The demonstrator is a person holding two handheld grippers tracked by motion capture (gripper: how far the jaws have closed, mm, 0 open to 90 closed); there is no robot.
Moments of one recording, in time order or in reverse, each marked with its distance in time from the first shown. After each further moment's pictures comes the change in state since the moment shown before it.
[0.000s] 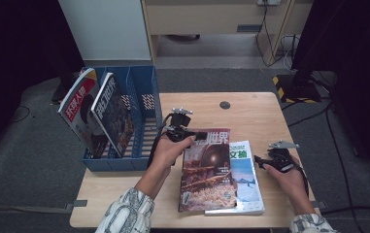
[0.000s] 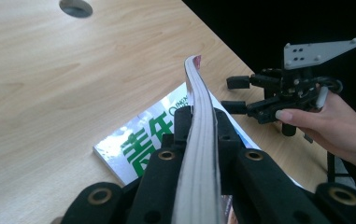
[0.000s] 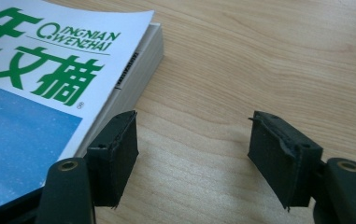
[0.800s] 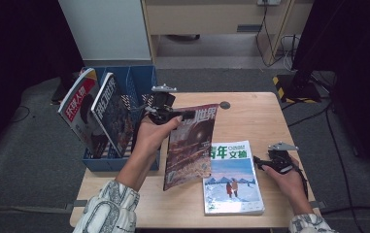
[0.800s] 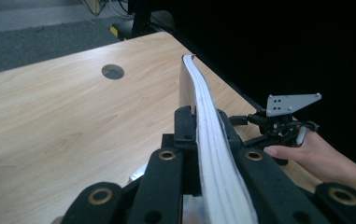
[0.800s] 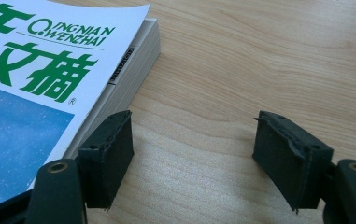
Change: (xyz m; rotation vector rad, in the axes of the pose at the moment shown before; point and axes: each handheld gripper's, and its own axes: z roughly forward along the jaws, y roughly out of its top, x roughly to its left) left arm -0.017 0.048 -0.077 -0.115 0.076 0.061; right arm 0.002 -0.006 0.004 -0.031 -0.020 0.006
